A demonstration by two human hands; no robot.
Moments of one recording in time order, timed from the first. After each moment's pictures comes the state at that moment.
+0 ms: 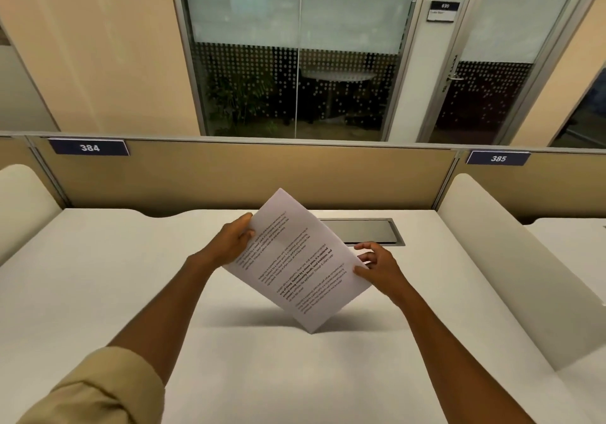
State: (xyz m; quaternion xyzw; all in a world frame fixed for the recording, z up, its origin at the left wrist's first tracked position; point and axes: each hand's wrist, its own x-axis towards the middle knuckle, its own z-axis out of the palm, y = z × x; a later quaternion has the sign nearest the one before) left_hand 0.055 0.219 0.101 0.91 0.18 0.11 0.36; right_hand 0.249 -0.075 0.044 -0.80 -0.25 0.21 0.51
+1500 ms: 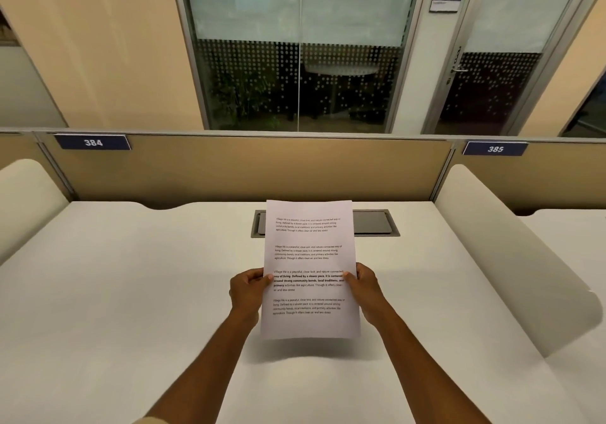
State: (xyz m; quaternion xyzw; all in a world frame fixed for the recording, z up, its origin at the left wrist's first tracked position) left_hand 0.042 0.092 0.008 0.55 0.44 0.25 0.67; right_hand 0.196 -0.086 0.011 -0.75 -0.12 0.27 0.59
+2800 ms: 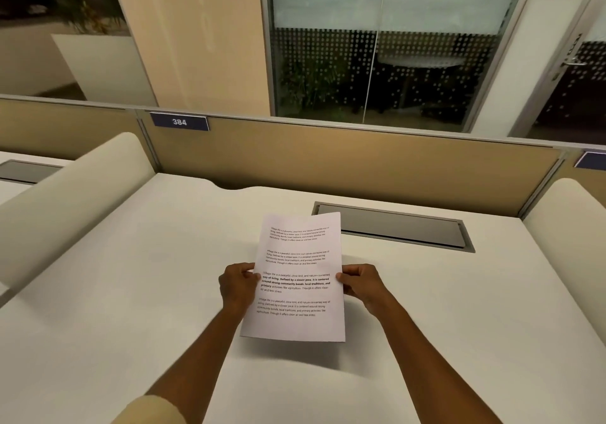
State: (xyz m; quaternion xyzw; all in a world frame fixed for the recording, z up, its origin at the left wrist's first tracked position) left_hand -0.048 0.174 -0.006 0.67 0.56 0.27 0.40; right_hand 0.162 0.018 -0.003 -0.70 -0.16 0.42 0.55
